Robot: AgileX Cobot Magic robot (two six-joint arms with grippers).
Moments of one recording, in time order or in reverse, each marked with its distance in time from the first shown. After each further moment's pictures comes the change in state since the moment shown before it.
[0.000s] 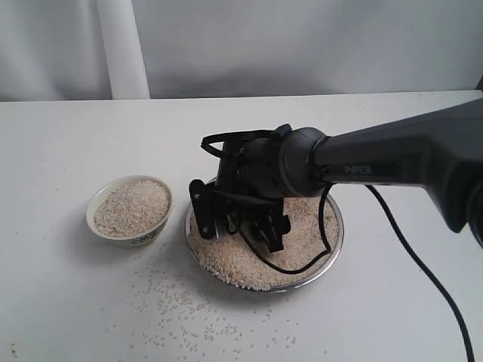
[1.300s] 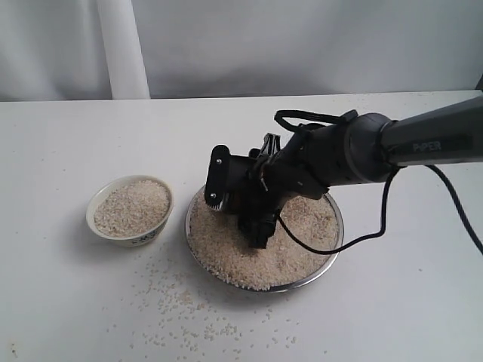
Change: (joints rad) left arm 0.000 0.000 0.000 0.000 0.000 0.000; right arm -0.151 -0.085 0.179 0.369 -0.482 -0.023
